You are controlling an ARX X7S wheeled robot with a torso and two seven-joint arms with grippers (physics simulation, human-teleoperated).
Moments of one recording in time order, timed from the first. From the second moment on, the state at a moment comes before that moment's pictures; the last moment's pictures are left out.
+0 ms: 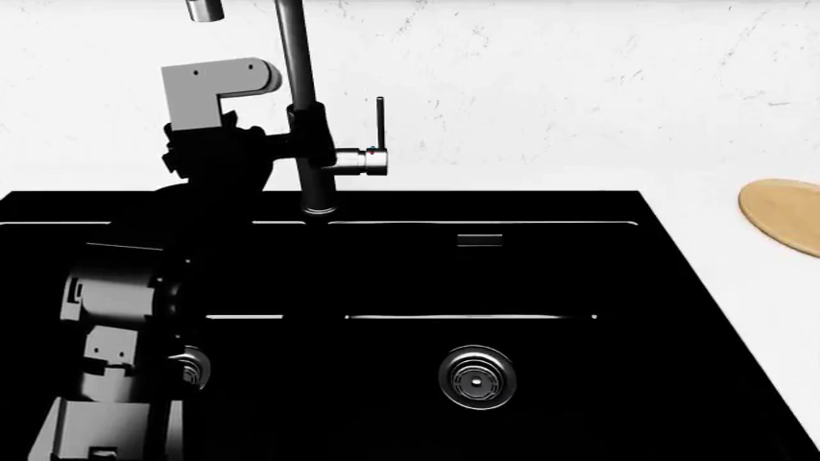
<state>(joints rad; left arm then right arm) -0.98 -0.17 0.12 -0.19 -0.44 -0.72 -0.17 0.71 1.29 0.56 -0.20 2.15 1.44 1.22</state>
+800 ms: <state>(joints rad) -0.98 -0.18 0.13 -0.21 -0.46 -0.69 -0.17 0.35 1.29 0.85 -0.08 1.71 1.50 0.85</state>
